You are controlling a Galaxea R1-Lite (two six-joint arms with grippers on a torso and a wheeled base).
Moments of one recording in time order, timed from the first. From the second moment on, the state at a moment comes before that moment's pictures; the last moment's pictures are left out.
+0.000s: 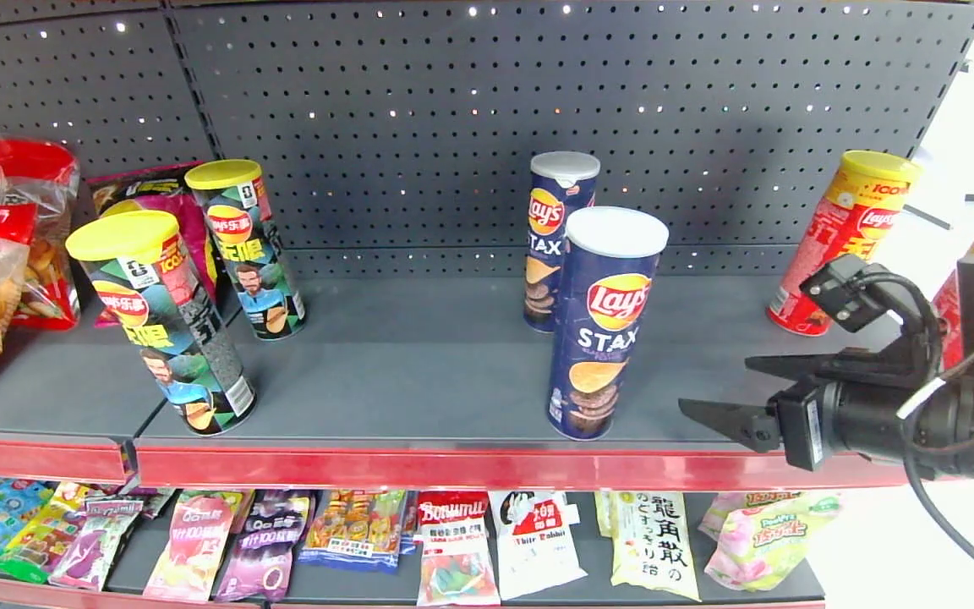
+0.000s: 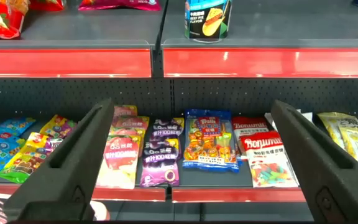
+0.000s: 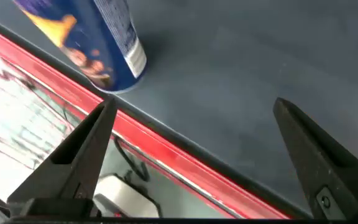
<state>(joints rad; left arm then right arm) 0.00 0.00 0.00 0.00 0.00 0.00 0.41 1.39 -0.68 -0.23 0.10 -0.07</state>
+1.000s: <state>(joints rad) 0.00 0.00 0.00 0.00 0.00 0.00 0.48 1.60 -0.78 -0.23 -0.05 -0.10</state>
